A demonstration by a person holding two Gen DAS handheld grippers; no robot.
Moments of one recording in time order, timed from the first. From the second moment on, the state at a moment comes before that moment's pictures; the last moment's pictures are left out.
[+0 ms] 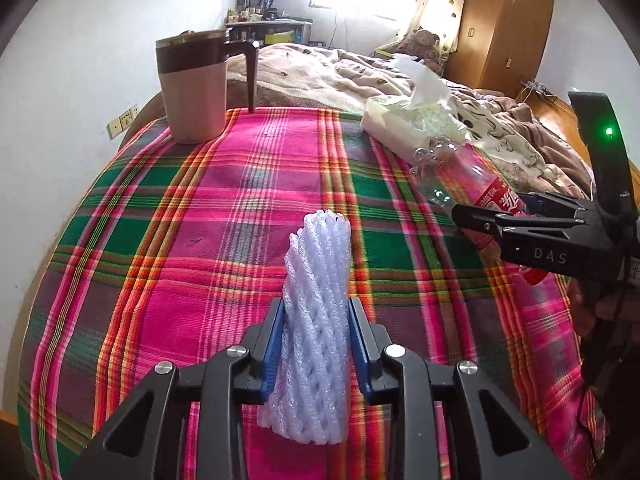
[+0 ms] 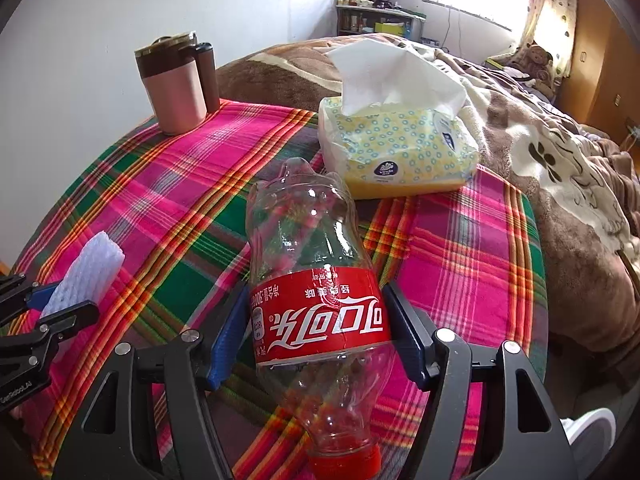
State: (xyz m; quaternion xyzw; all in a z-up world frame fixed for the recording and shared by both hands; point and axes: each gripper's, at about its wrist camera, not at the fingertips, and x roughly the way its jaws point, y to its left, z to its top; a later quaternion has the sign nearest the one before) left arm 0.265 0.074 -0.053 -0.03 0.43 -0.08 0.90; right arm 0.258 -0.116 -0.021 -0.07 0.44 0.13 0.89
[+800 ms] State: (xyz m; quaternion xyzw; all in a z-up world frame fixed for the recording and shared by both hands) left arm 0.194 -0.017 0.015 0.01 0.37 -0.16 0.92; right arm 0.165 -0.196 0.030 0.00 0.38 0.09 0.92
